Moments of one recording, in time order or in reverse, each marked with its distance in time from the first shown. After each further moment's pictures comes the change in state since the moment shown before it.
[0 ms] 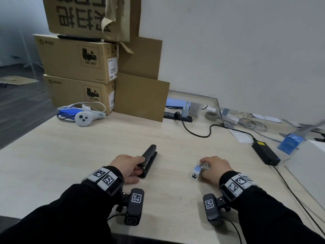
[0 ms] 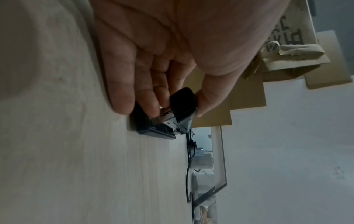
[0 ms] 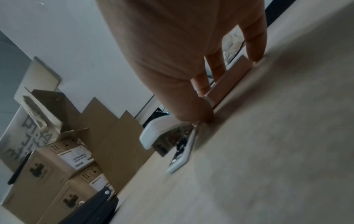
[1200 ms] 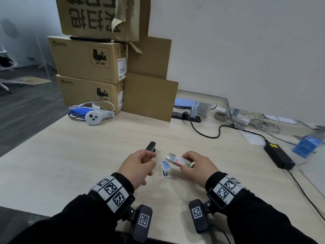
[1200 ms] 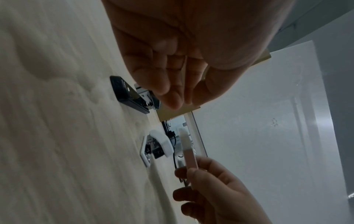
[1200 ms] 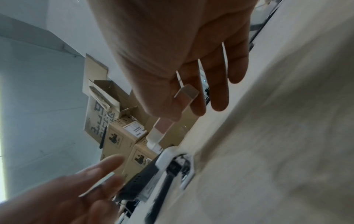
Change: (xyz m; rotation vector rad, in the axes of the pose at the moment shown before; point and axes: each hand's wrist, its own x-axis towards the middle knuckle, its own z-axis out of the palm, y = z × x) left_hand -0.039 0.003 0.006 0.235 0.013 0.367; right_hand -0.031 -0.078 0.010 0.364 0.062 -0.335
